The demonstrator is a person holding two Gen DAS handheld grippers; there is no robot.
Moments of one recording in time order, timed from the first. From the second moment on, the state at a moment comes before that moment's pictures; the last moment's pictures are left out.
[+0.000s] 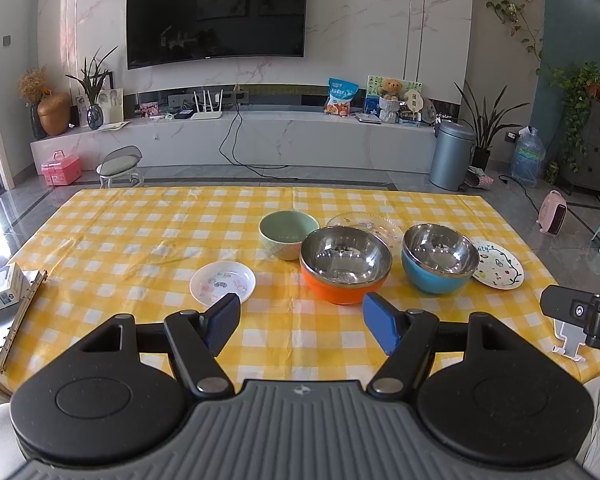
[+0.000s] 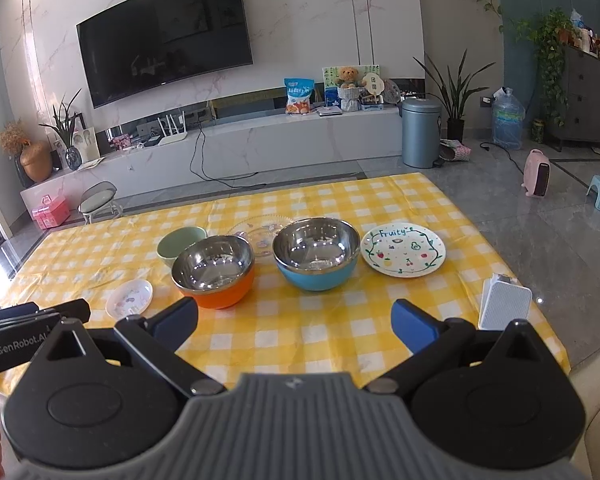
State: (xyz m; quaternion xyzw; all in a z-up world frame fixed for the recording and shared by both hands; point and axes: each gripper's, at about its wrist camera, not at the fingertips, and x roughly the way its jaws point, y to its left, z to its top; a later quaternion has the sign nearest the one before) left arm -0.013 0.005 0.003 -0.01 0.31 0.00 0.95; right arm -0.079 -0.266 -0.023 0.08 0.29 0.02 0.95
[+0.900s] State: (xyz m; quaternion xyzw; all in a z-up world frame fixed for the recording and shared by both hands) left arm -0.011 0.005 0.000 -0.02 0.32 -0.01 0.95; right arm -0.077 -0.265 -0.027 0.08 0.30 0.02 0.95
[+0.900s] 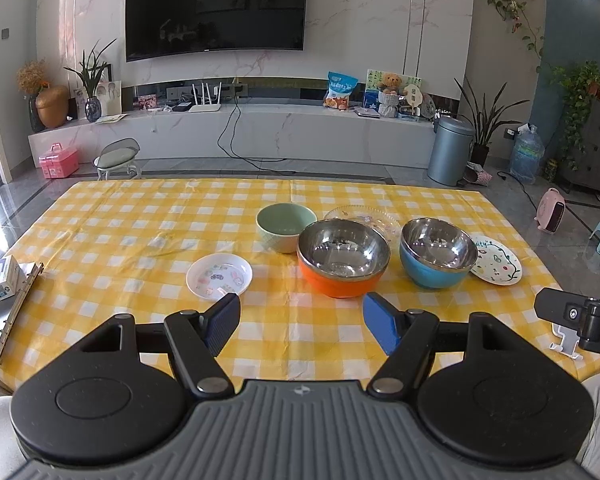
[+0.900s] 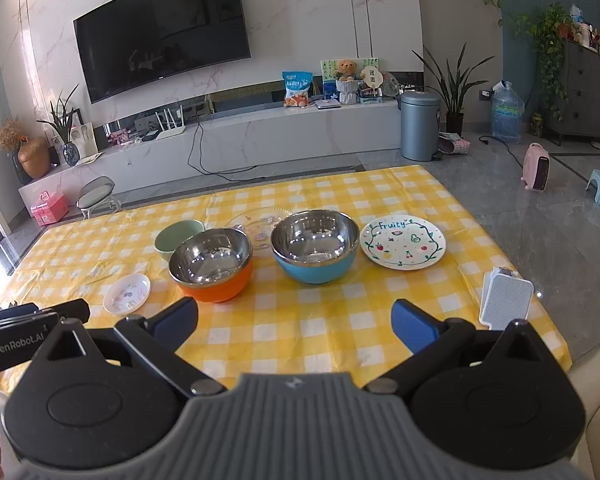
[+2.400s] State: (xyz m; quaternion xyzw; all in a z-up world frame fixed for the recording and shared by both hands) left arm -0.003 0.011 -0.011 -0.02 0.34 -0.01 0.94; right arm -0.071 -0.260 -0.038 0.08 0.32 0.03 0.94
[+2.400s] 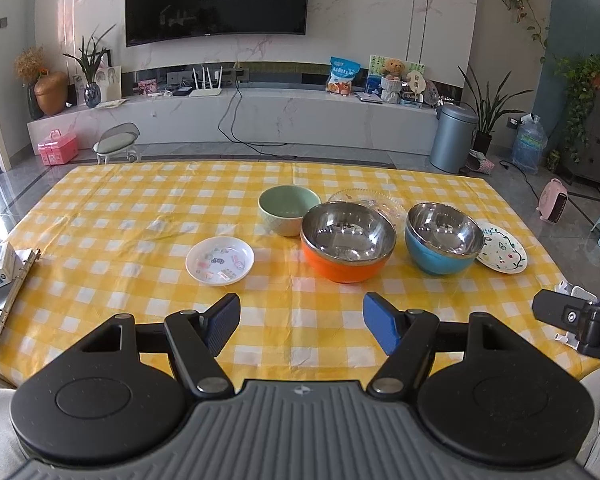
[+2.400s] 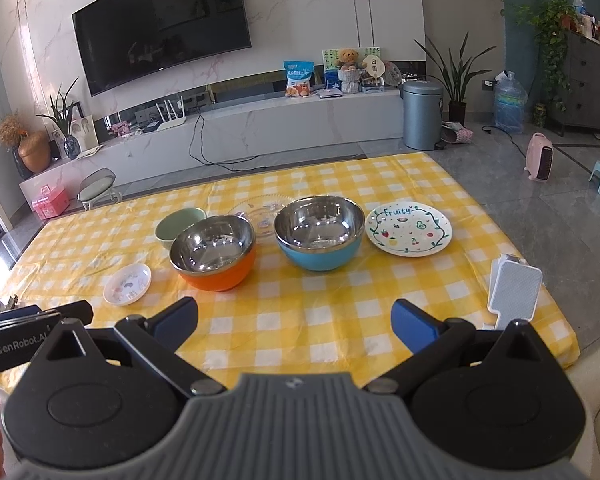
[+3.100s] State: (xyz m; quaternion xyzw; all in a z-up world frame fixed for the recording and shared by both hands) left arm 0.112 0.017 -0.025 -0.07 0.38 -0.04 0.92; right arm 0.054 -0.227 -0.086 0.08 0.38 0.04 0.92
